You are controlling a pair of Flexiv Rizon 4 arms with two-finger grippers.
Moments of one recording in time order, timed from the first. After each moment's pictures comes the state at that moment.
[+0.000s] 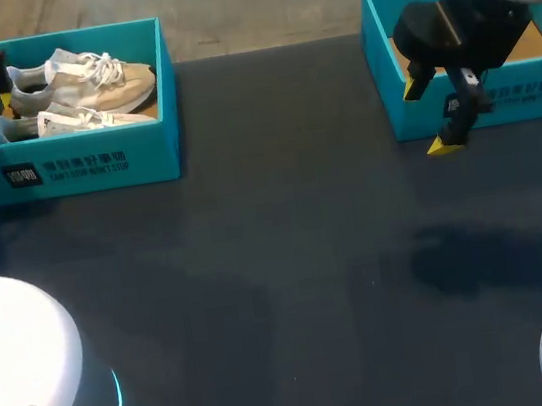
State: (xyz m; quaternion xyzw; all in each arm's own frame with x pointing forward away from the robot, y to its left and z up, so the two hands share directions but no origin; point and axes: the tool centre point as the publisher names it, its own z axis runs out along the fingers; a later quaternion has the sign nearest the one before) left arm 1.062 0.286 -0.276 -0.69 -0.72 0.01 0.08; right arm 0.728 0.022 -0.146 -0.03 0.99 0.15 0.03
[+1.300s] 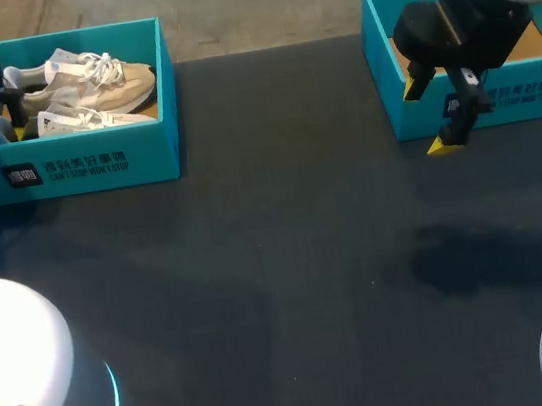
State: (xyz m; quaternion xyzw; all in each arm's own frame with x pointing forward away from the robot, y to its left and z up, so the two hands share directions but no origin) left arm 1.064 0.278 -0.346 -0.76 -0.64 -0.01 0.07; right arm 0.728 0.022 -0.146 -0.03 0.99 0.15 0.03
